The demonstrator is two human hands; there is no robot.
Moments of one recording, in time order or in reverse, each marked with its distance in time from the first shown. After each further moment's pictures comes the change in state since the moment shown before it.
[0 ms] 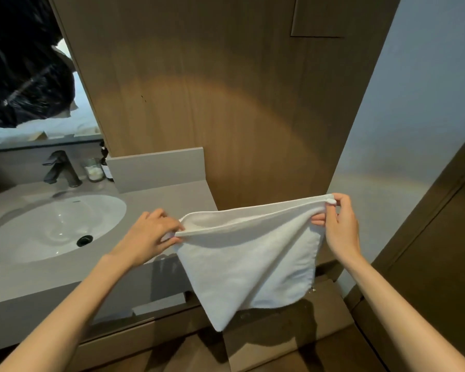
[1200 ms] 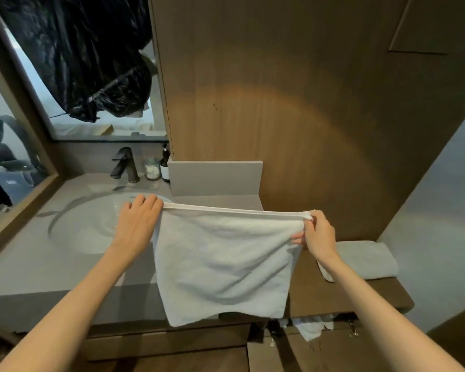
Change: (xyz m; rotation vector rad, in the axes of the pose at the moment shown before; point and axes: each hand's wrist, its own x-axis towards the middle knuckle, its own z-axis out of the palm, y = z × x) left_hand -0.043 -0.144 -0.015 0.499 0.043 -0.517; right_hand 0.032 -0.044 0.192 0.007 -0.351 0.140
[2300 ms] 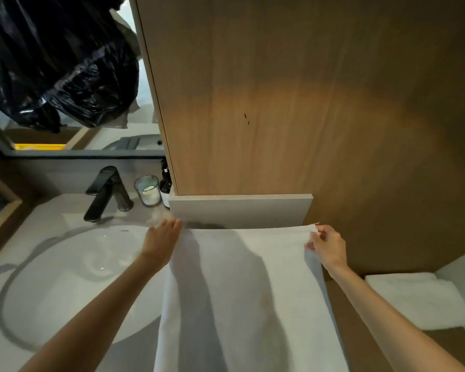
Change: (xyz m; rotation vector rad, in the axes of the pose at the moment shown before) left_hand 0.194 -0.036 0.231 -0.074 -0.401 -0.018; right_hand 0.247 0.049 0.170 -0.160 -0.021 0.172
